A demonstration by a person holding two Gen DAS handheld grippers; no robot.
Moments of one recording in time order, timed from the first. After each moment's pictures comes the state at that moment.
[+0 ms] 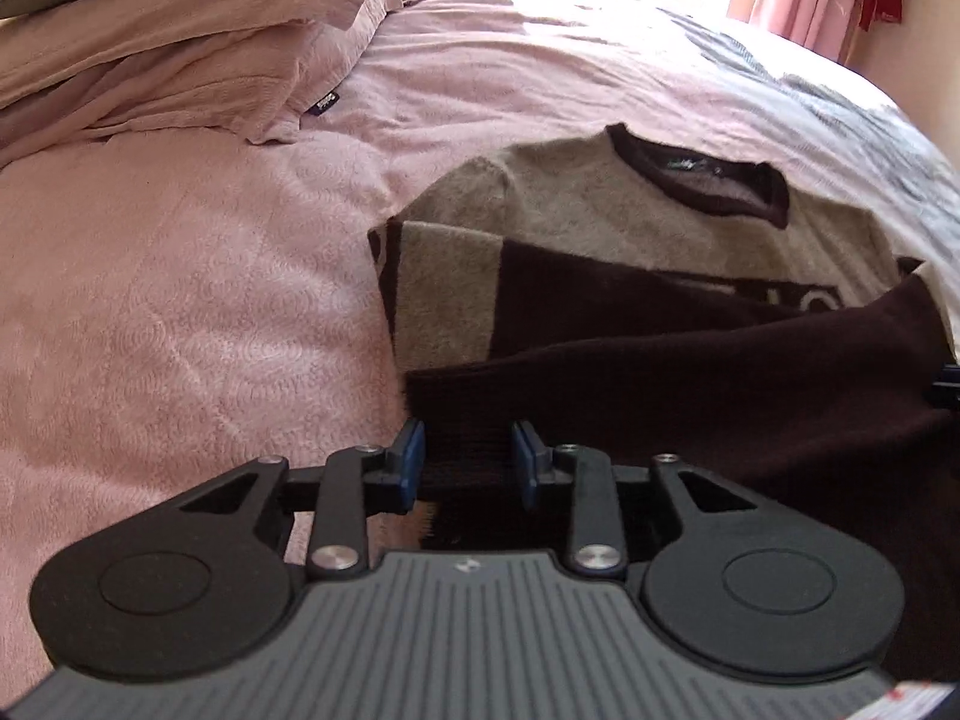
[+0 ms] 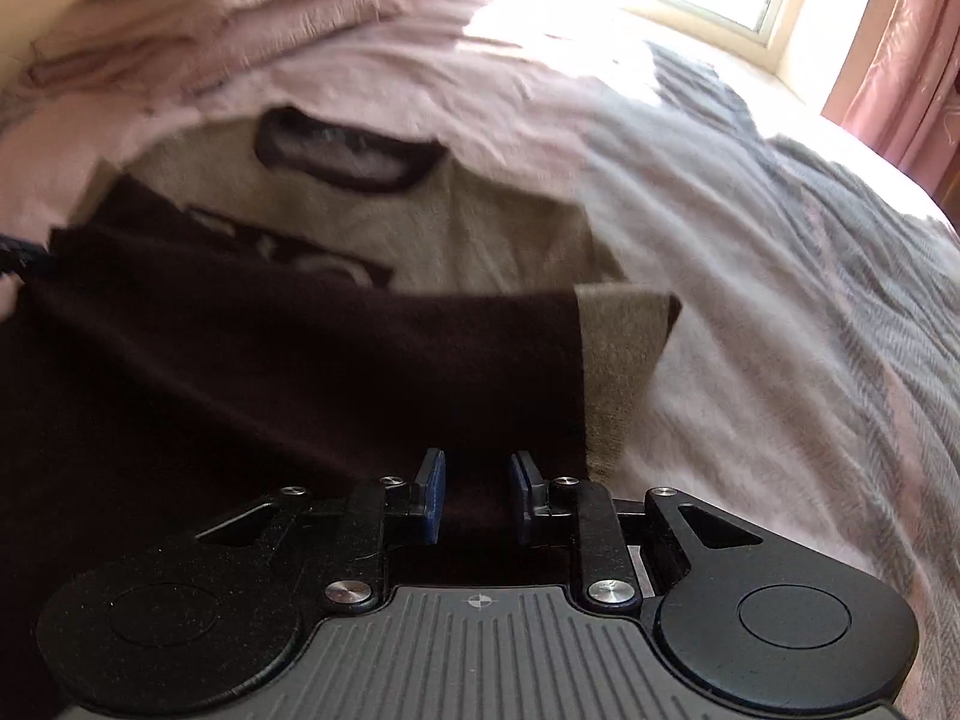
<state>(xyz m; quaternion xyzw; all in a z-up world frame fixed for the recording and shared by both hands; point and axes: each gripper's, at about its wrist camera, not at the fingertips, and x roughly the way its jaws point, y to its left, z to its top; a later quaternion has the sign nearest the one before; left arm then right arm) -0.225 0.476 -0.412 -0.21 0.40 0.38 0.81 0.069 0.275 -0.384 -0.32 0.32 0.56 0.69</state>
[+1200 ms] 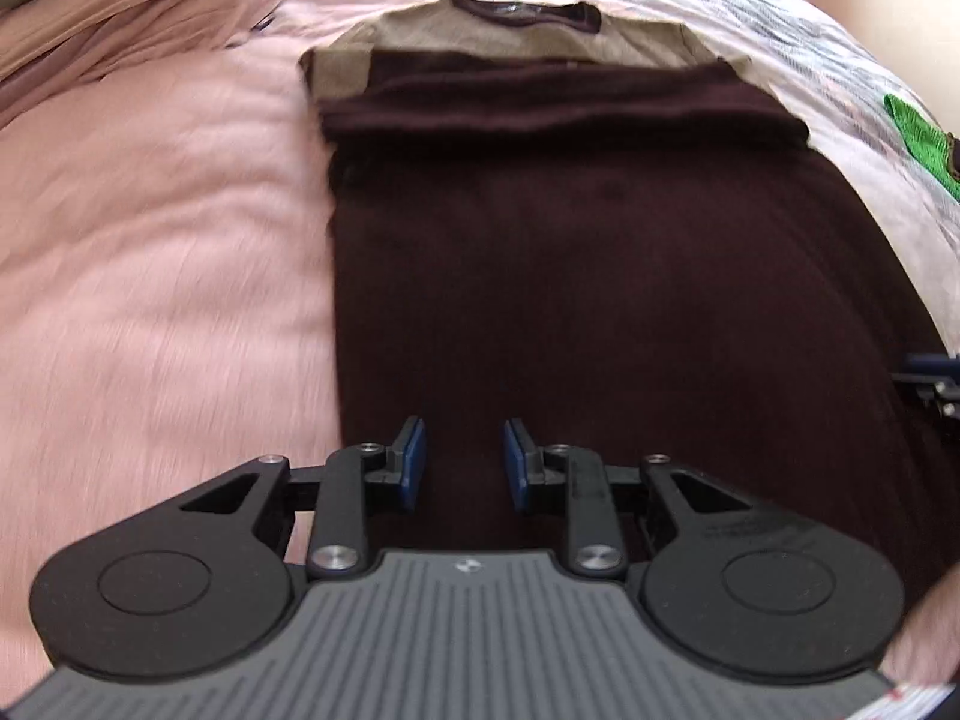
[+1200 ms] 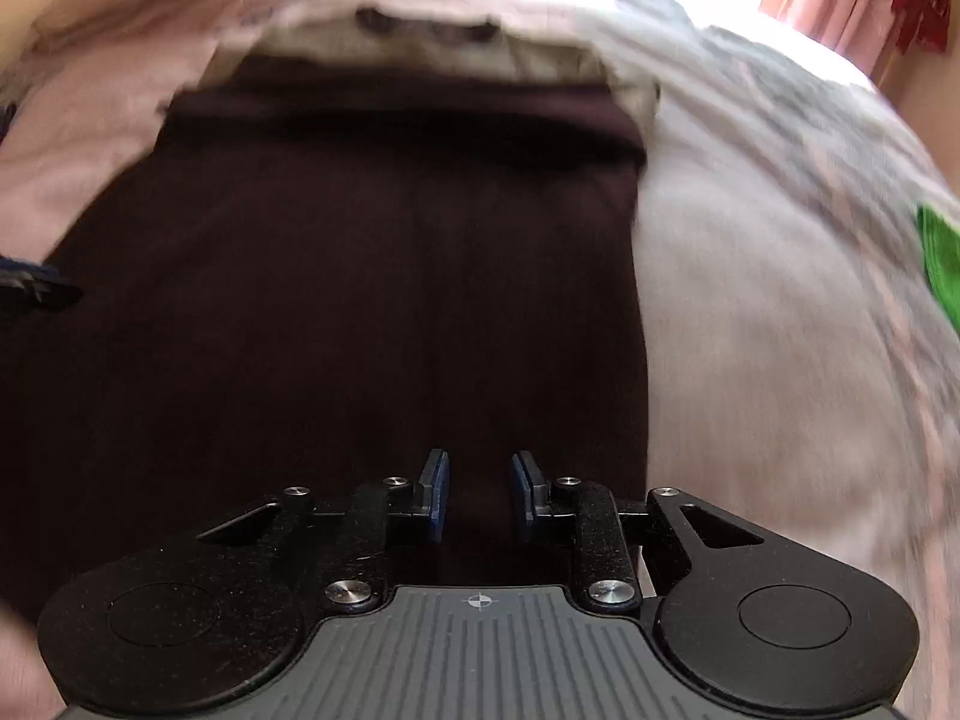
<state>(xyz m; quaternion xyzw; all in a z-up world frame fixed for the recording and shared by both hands) -0.322 0.282 -0.392 -0.20 0.47 0.31 0.80 -0.100 0.082 -0.373 -0.34 0.43 0.47 0.69</state>
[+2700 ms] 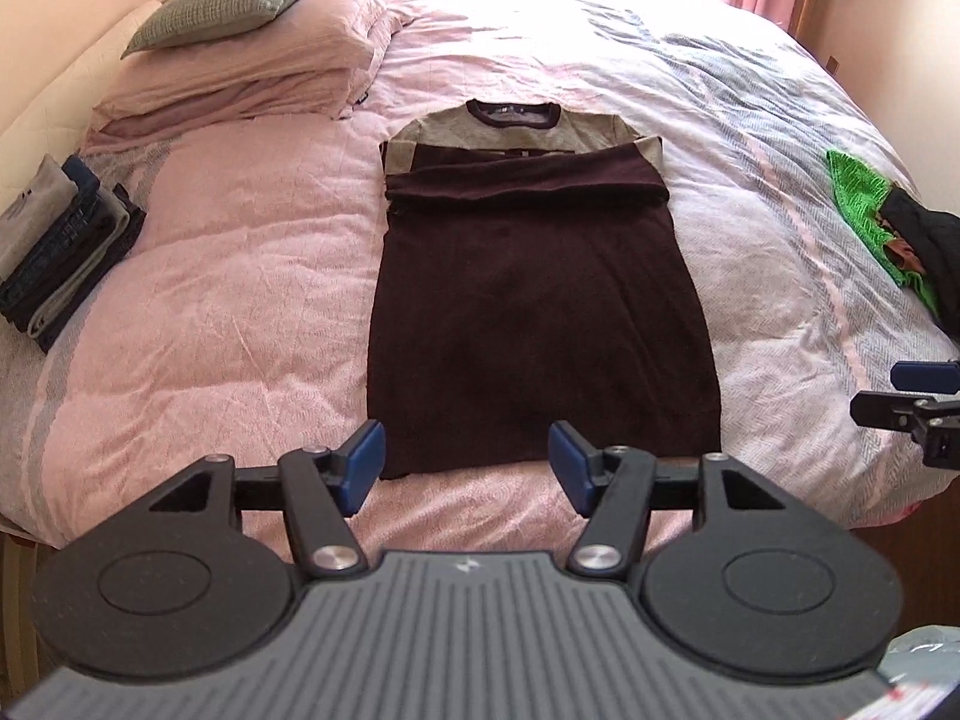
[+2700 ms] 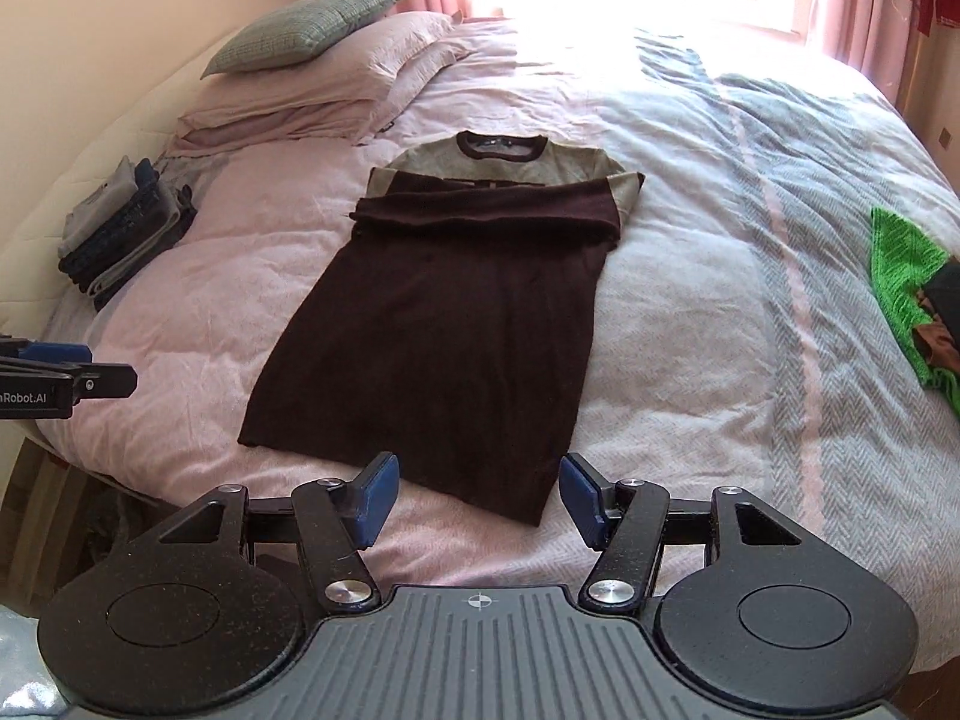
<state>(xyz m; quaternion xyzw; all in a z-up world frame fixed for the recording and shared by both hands) -0.346 0.068 -0.129 -0.20 0.47 0.40 0.76 -0.096 -0.068 -0.132 -0.24 0.44 0.58 0.64</state>
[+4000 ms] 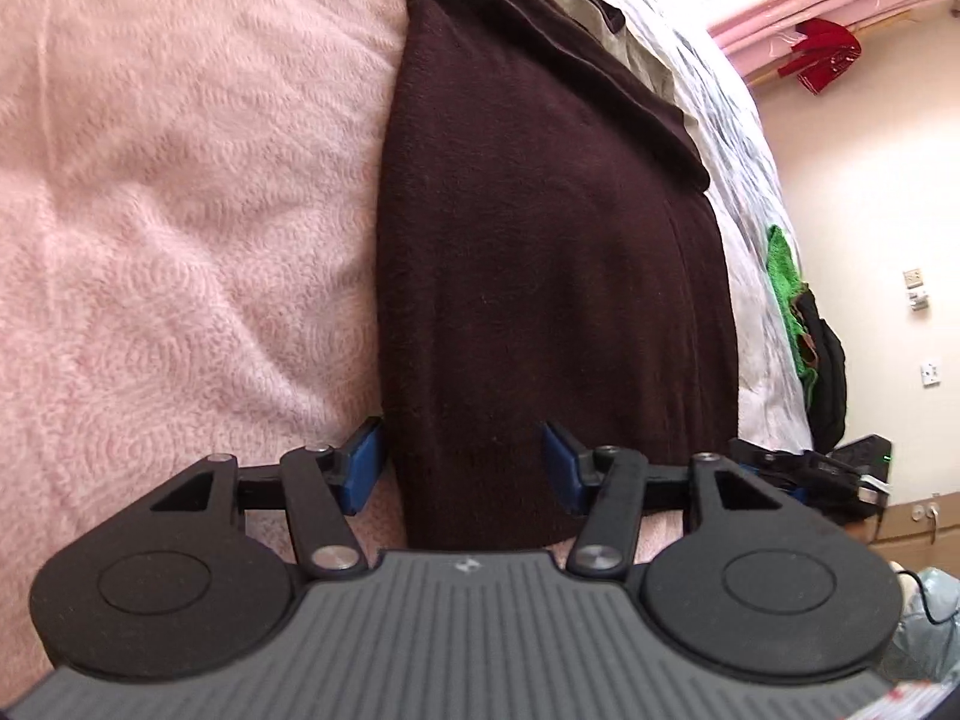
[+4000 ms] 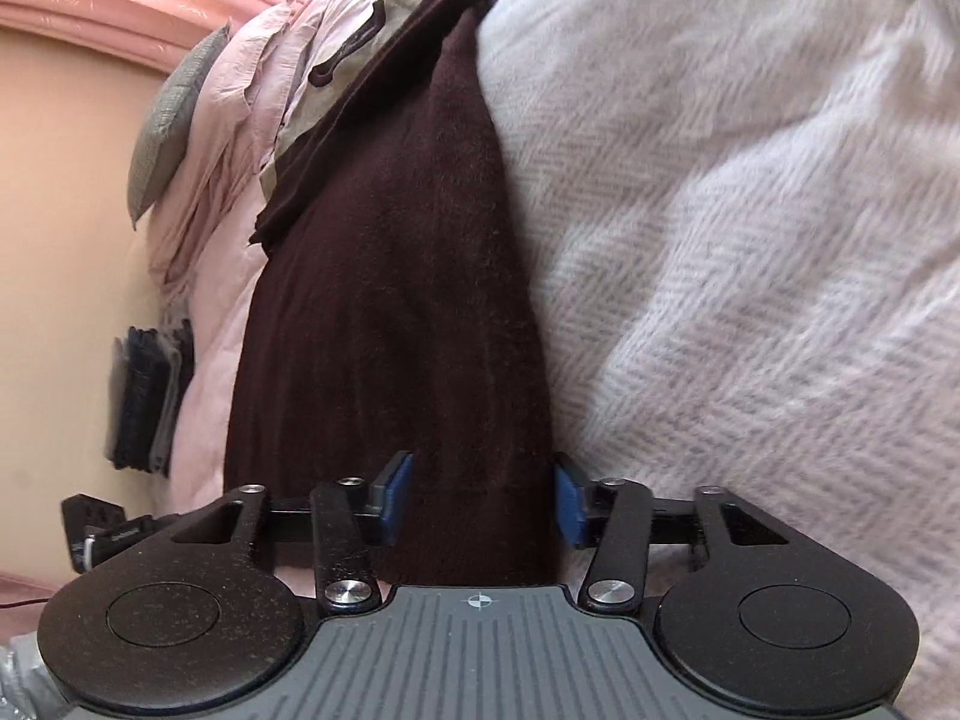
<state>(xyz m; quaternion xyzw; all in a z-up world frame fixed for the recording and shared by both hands) -0.439 0.270 -0.411 -0.51 0.37 0.19 0.75 0.015 -0.014 -0.397 0.03 0.65 0.54 0.53</state>
